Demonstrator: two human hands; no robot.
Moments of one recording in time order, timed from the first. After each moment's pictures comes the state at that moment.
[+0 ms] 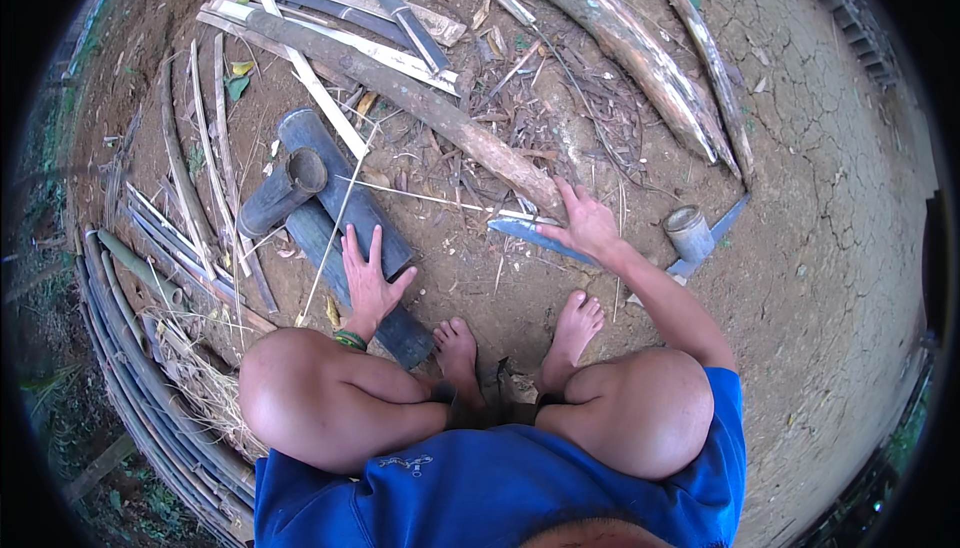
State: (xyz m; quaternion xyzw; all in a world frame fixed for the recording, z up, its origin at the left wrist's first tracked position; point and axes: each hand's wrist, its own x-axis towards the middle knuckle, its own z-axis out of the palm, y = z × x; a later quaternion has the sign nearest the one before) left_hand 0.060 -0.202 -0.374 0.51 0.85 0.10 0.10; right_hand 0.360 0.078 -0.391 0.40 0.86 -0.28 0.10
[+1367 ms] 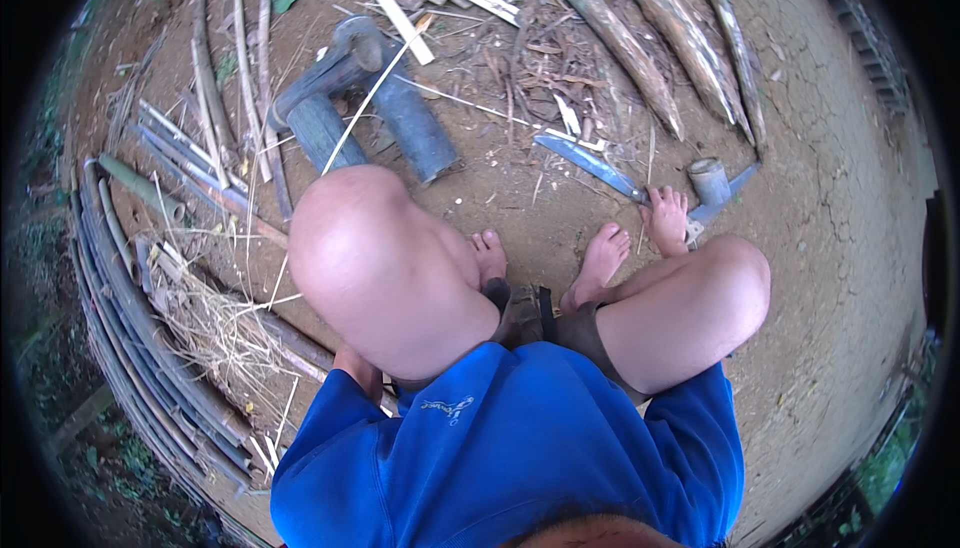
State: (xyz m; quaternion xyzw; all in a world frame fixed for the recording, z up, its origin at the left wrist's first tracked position) left_hand 0.029 -0.331 -0.406 0.08 0.90 0.43 0.08; right_hand 0.506 -0.008 -0.431 0.43 0.90 -0.07 0.08
